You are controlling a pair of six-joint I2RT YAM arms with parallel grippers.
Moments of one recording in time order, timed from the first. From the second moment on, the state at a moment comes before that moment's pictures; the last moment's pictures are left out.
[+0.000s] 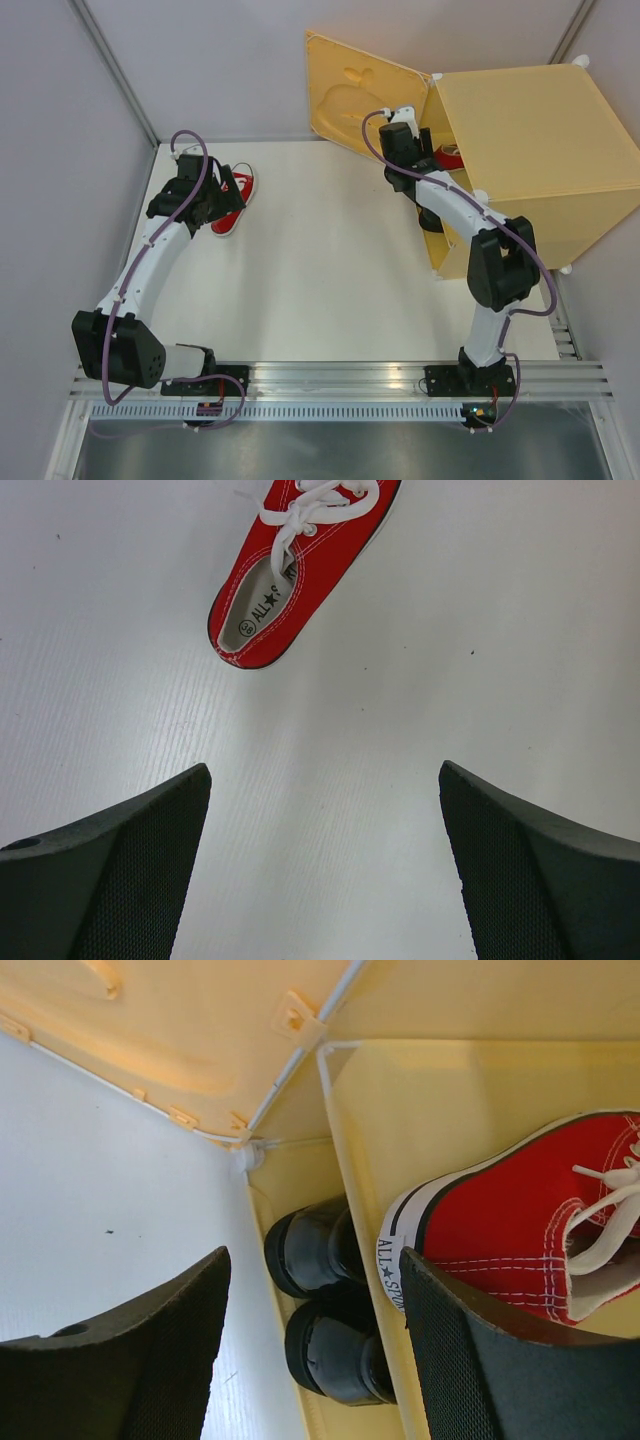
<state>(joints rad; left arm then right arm) -0.16 1.33 1.22 -0.68 -0.20 -0.45 0.41 1.89 1.57 -0.26 0.70 -0.03</state>
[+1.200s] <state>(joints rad) -0.15 1.34 1.22 -0.68 -0.21 -0.46 0.66 1.56 1.40 -0.35 0.26 -0.01</state>
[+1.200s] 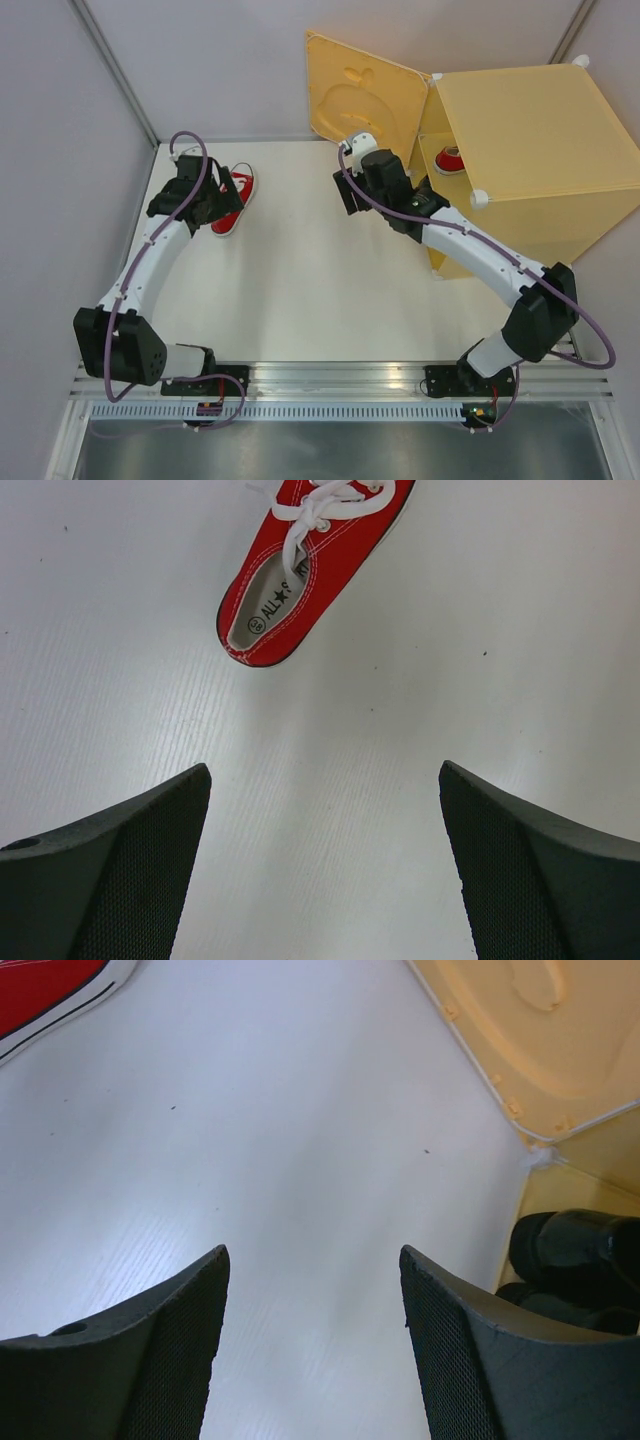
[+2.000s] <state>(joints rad) 0.10 1.74 1.28 -0.65 -0.10 -0.60 0.69 1.23 1.02 -0.26 0.09 0.09</state>
